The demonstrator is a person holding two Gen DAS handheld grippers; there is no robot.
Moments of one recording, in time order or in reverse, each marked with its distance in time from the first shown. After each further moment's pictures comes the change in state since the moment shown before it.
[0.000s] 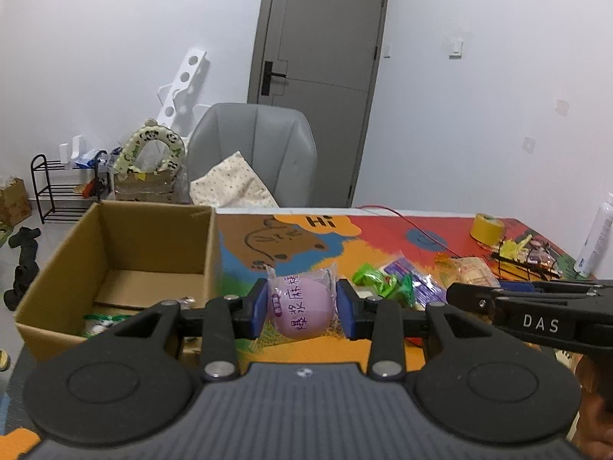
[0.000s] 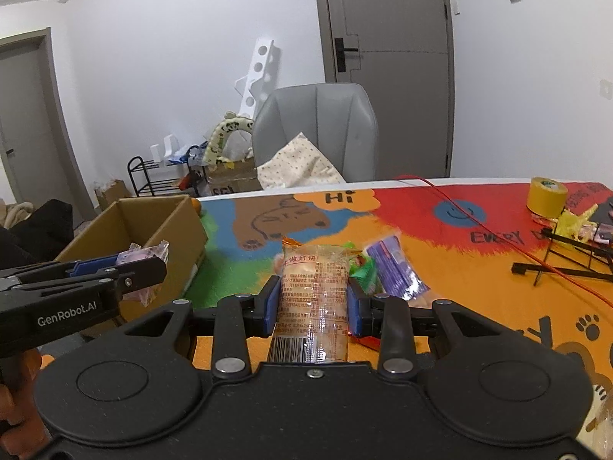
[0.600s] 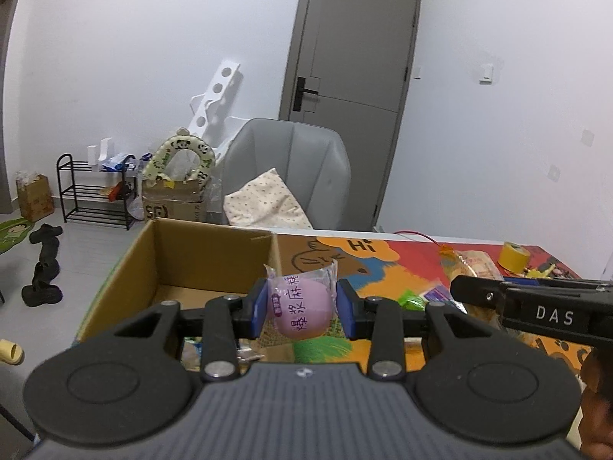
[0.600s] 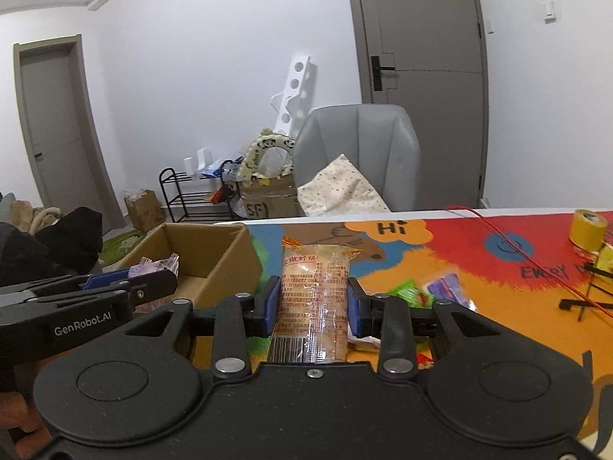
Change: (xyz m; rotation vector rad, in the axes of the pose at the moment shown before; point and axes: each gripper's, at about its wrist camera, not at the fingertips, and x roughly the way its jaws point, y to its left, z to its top) left arm -0.014 0.048 0.014 -0.057 -0.044 0.063; right arm 0.010 0.045 0.025 -0.040 -0.049 0.096
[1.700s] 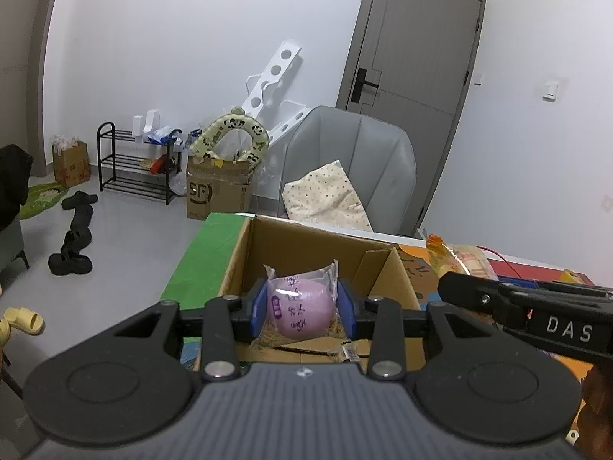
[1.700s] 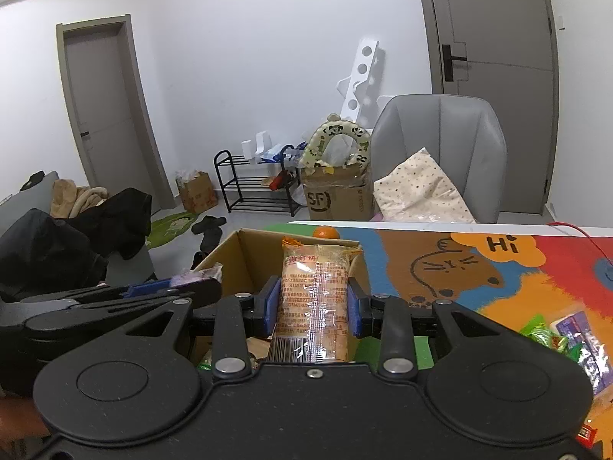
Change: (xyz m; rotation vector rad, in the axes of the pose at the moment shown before) left arm 0.037 0.092 0.016 -0.112 0.048 0.102; right arm 0.075 0.084 0.023 -0.058 0.051 0.163
